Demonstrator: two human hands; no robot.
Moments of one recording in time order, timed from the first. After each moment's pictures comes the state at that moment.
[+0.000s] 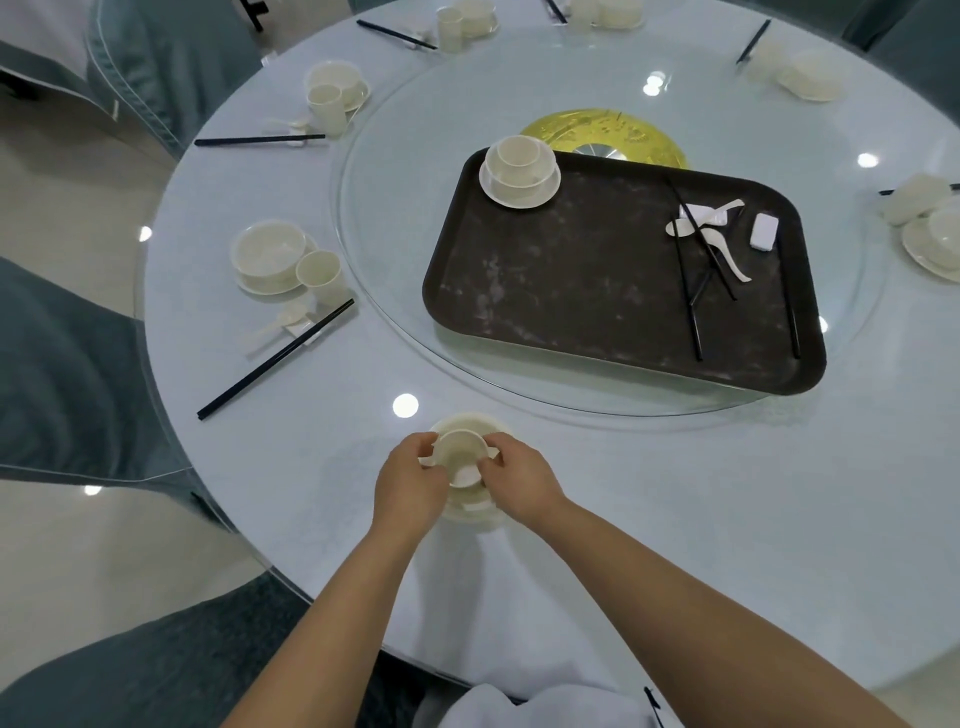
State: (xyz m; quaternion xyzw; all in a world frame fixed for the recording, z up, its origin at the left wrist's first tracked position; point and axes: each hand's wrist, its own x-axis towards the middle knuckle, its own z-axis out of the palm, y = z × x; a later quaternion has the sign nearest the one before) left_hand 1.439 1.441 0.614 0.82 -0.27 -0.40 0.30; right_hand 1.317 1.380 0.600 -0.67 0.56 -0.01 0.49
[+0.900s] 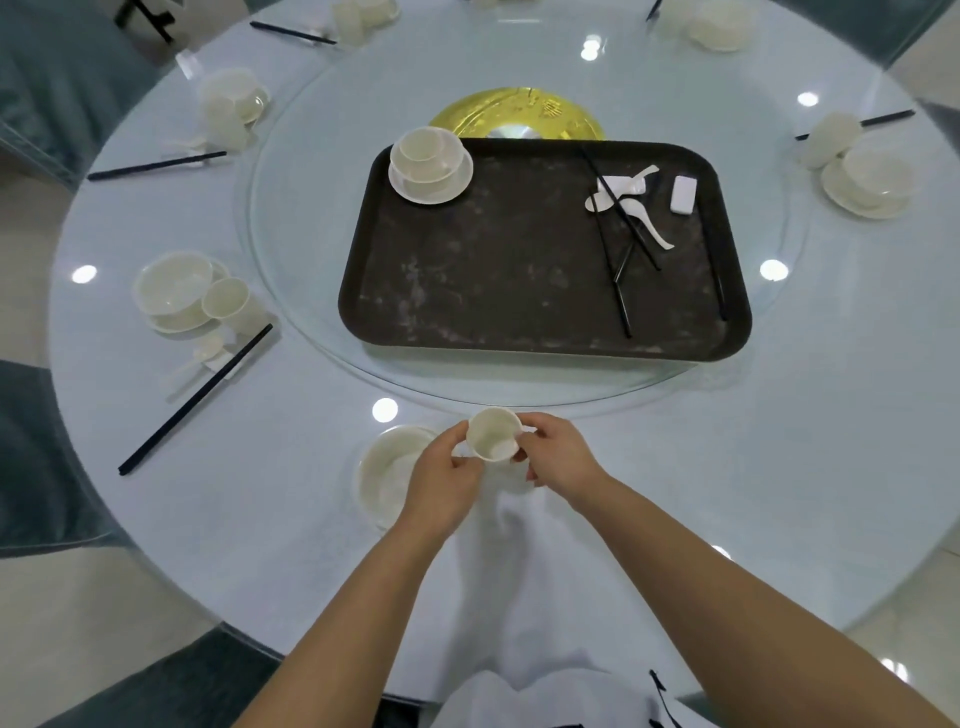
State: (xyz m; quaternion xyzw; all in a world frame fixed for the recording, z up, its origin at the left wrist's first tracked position) left_hand 1.352 1.391 0.622 0.74 -0.35 -0.49 0.30; right_hand 1.217 1.329 0.597 -0.51 0.63 -0.13 0.57
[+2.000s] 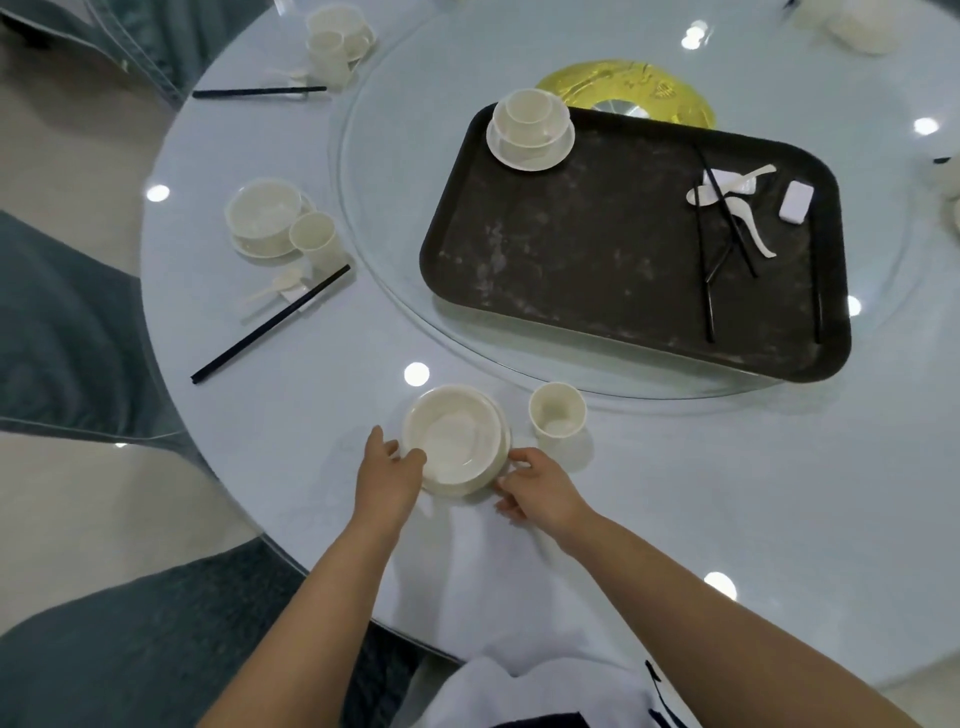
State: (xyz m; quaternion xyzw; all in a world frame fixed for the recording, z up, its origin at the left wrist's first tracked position) left_hand 1.438 1.457 0.585 0.82 -0.10 -0.44 0.36; right_hand 1.271 1.390 0.567 -0.44 0.59 -0.03 0.68
